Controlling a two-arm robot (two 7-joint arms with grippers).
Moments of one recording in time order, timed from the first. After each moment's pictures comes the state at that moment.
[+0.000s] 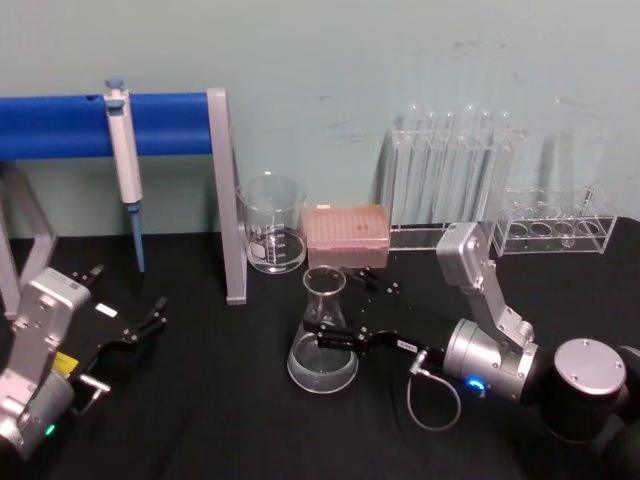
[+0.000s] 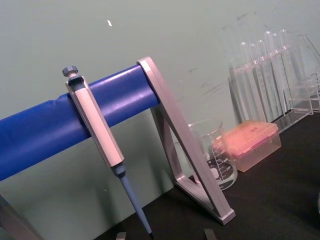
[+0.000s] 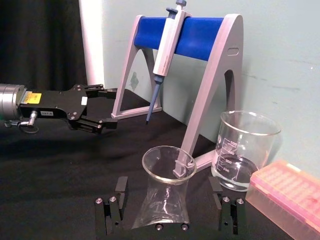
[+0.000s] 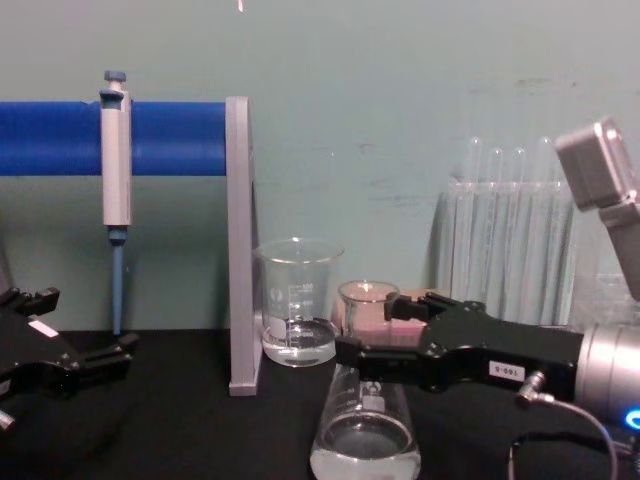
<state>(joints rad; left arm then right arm) -0.20 0.60 0.45 -1.41 -0.25 -0.12 0.03 0.49 0.31 -0.53 -1.09 0.38 -0.17 0.68</state>
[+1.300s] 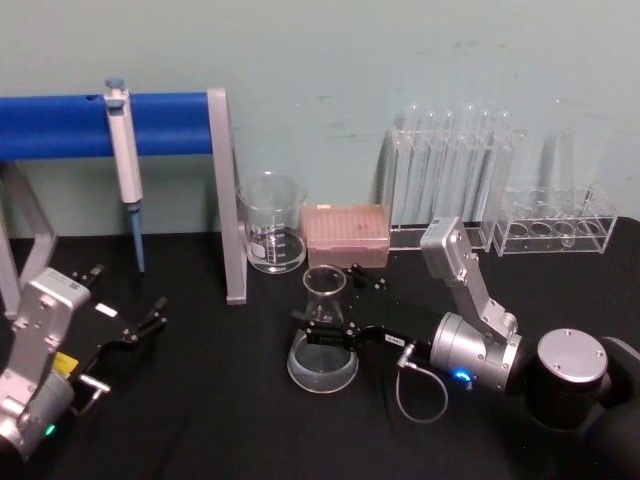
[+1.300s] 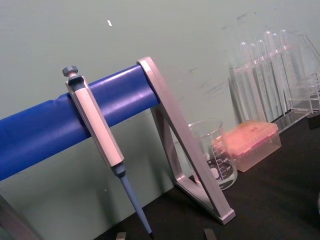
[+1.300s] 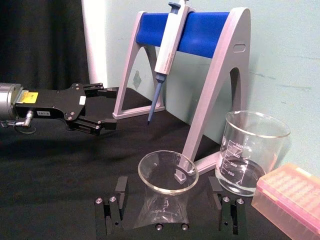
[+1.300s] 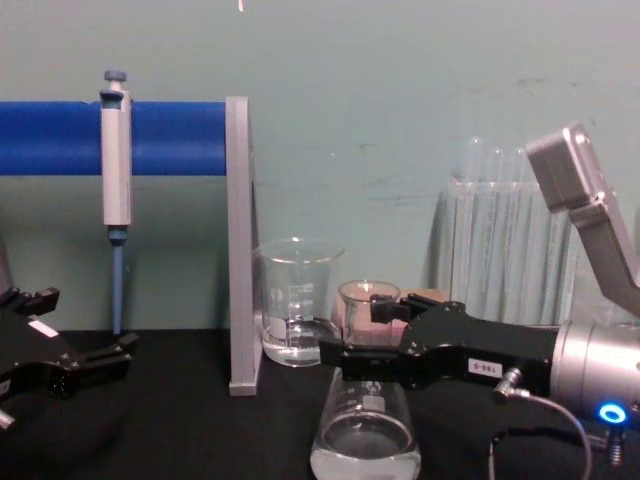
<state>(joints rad) -0.20 0.60 0.45 -1.41 -0.25 -0.12 0.03 0.54 0.27 -0.54 -1.00 0.37 -0.18 0.70</state>
